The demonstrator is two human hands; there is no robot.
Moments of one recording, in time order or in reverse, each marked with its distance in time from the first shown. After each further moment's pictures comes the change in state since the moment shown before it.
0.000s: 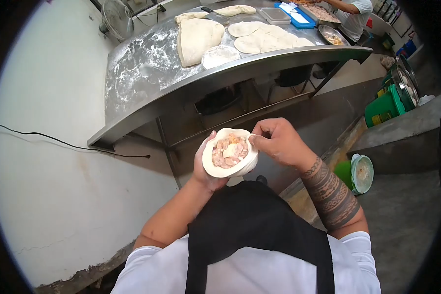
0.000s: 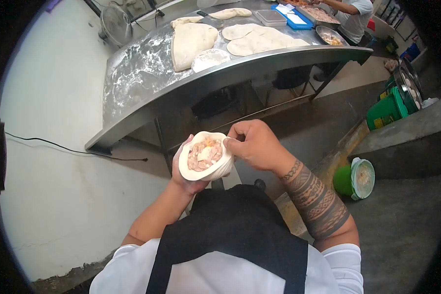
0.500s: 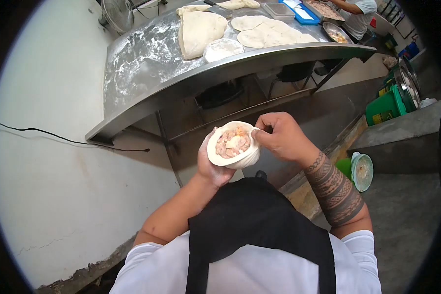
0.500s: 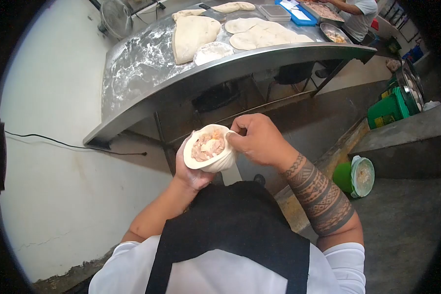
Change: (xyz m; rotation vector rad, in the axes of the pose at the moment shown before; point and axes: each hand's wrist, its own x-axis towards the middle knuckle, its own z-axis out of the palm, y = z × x) left_hand 0.008 -0.005 -0.014 -0.115 0.014 0.081; right_hand 0.008 -0.001 0.005 -0.107 0.024 -0.039
